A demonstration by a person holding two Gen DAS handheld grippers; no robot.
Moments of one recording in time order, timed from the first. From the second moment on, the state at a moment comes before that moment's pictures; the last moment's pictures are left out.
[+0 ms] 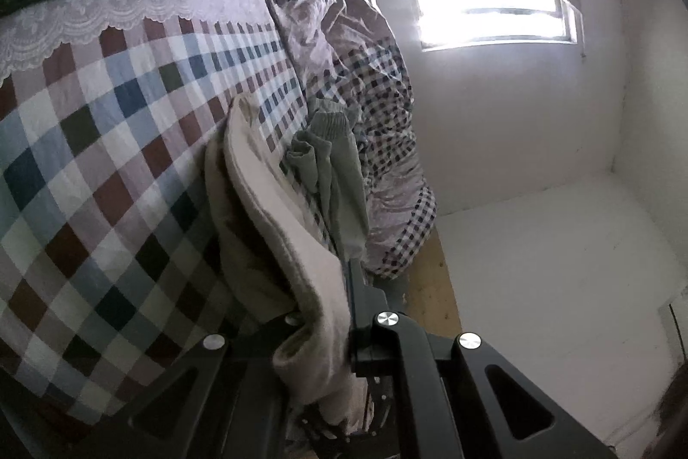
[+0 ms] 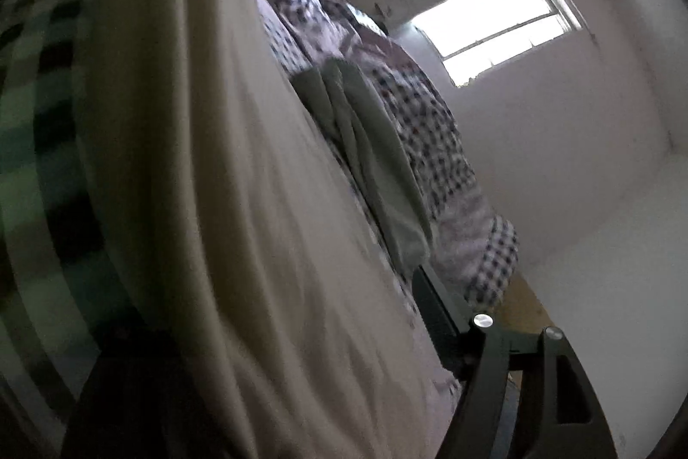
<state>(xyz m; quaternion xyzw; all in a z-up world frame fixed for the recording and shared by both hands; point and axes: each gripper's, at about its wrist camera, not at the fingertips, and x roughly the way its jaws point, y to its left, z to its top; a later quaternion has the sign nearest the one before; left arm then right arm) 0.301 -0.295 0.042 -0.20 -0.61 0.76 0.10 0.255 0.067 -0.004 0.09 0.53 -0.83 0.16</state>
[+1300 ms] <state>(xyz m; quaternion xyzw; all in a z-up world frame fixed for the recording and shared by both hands) 0.302 -0.302 0.030 -0.21 -0.61 0.76 0.04 0.234 0.211 -0.036 -0.06 0.70 -0.71 0.04</state>
